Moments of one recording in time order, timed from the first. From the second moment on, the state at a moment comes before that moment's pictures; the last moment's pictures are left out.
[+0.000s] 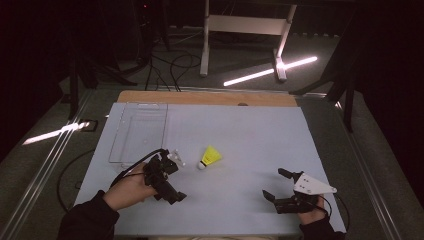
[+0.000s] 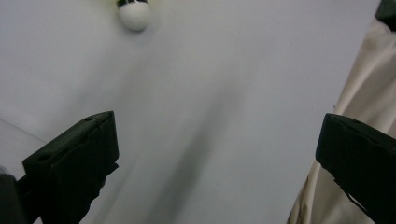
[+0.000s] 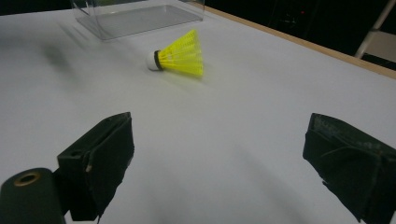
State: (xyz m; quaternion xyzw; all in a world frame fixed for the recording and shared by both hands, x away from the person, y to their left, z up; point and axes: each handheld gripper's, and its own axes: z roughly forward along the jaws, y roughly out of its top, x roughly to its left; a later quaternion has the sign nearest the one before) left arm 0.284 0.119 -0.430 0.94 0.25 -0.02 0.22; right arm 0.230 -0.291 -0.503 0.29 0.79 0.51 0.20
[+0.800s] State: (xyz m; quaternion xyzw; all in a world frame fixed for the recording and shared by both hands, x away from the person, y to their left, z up) left arm 0.294 0.088 -0.414 0.92 0.26 0.05 0.28; right arm 0.230 -0.291 -0.503 0.28 0.79 0.51 0.20
